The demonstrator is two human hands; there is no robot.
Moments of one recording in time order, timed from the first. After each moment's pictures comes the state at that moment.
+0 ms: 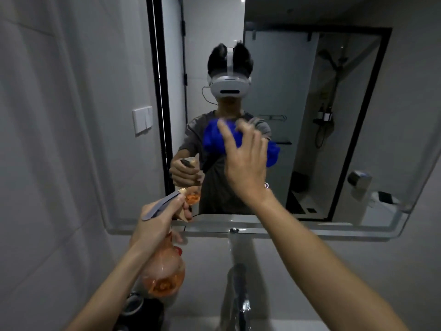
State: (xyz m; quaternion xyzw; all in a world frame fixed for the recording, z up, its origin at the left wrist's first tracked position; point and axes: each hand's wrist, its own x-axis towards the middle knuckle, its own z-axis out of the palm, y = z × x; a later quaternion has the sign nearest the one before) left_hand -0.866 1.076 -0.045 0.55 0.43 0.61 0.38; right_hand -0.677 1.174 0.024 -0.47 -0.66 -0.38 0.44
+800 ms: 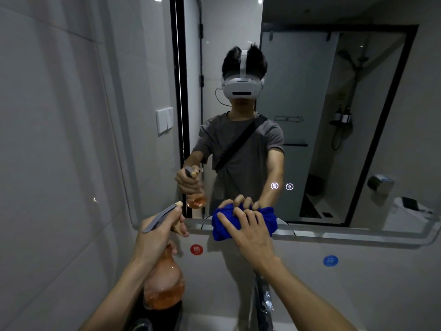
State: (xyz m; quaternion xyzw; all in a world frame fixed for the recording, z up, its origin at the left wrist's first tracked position) left_hand -0.919 1.069 -0.077 0.49 0.48 0.62 0.39; right_hand -0.688 1.157 -0.141 -0.43 -0.80 -0.35 0.23
